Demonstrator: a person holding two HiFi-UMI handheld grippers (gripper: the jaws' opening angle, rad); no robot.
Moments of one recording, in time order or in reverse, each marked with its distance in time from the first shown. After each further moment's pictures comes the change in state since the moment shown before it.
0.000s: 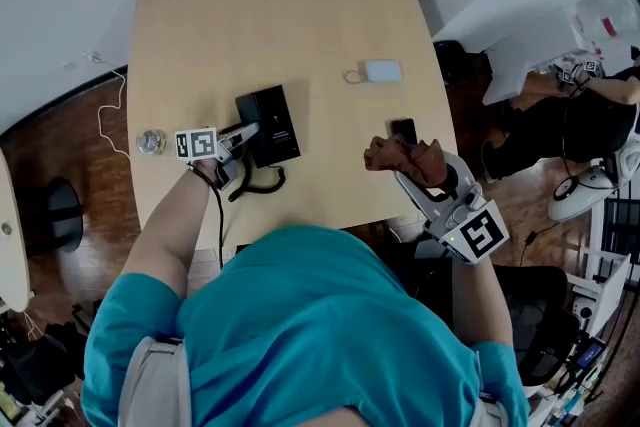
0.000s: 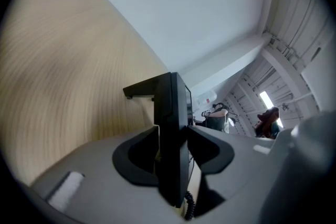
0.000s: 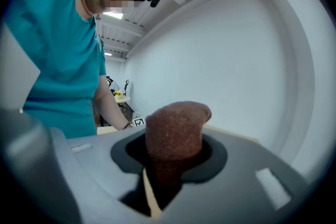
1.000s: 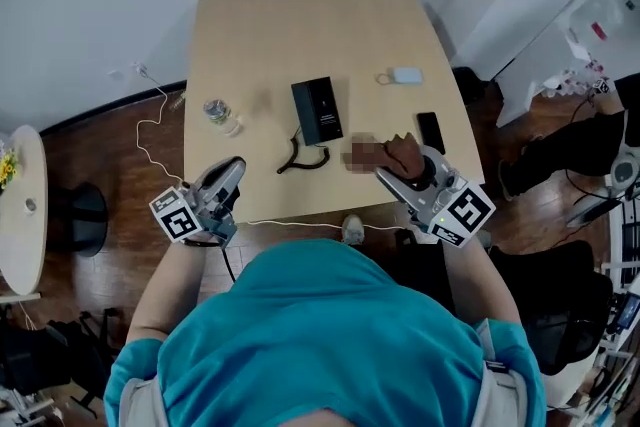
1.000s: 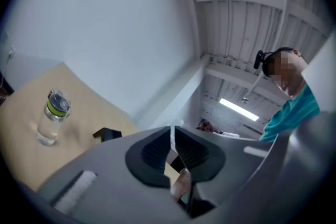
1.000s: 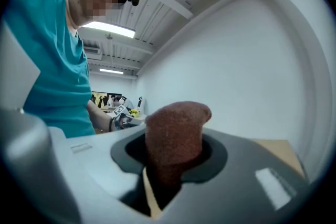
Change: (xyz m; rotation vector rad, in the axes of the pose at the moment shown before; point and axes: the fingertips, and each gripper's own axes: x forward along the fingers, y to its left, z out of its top) left arm -0.266 -0.231 -0.058 0.374 -0.435 -0.214; right arm 0.010 0.161 0.052 0.059 -0.158 0.135
